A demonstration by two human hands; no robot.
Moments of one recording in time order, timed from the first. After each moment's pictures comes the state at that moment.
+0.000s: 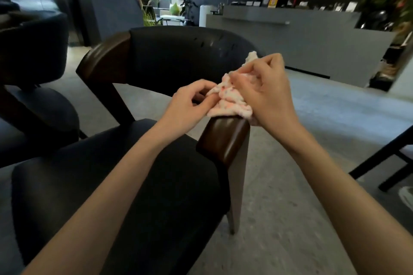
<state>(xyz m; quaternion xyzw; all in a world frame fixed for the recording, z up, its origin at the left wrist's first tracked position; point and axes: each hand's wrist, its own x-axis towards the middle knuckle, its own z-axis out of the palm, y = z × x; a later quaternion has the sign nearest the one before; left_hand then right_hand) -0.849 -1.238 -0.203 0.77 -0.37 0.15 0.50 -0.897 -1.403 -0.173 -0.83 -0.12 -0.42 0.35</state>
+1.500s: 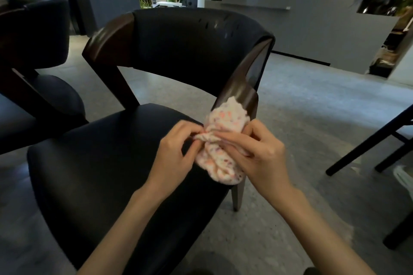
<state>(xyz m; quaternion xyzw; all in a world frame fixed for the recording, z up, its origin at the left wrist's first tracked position) -0.917 -1.193 -0.309 0.77 -0.36 0.26 0.47 -0.970 -1.375 -0.289 -0.82 -0.23 -0.47 0.23</state>
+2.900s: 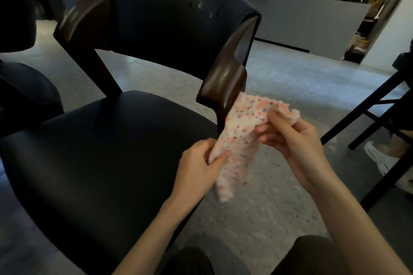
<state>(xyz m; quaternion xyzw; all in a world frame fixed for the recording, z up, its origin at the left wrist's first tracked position) -0.971 -1.237 -0.339 0.78 -0.23 0.02 0.58 -1.027 -1.404 -0.267 -0.64 0.09 -0.21 0.73</state>
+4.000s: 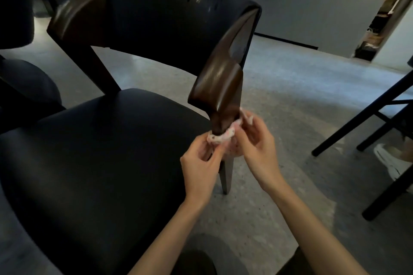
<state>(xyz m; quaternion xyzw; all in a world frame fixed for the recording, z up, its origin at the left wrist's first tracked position) -0.968 -1.279 -0.348 0.62 -0.12 0.08 0.77 -0.976 -1.391 -0.325 -0.71 -0.04 -0.26 0.65</state>
